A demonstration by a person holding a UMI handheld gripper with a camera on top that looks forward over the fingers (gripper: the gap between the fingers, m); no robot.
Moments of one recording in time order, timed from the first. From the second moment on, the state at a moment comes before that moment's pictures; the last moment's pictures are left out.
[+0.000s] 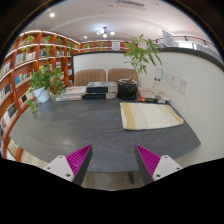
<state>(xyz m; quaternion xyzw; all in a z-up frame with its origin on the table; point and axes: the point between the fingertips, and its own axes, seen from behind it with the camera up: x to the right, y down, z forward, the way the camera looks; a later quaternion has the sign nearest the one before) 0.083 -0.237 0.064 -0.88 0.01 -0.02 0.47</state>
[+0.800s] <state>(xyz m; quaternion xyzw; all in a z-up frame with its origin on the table) 0.167 0.013 -0.005 -0.89 -0.04 -0.02 0.45</state>
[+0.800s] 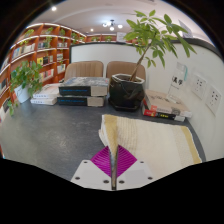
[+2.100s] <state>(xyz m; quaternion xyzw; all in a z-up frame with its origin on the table) 0.185 -0.114 0.234 -0.85 0.08 0.03 0.51</state>
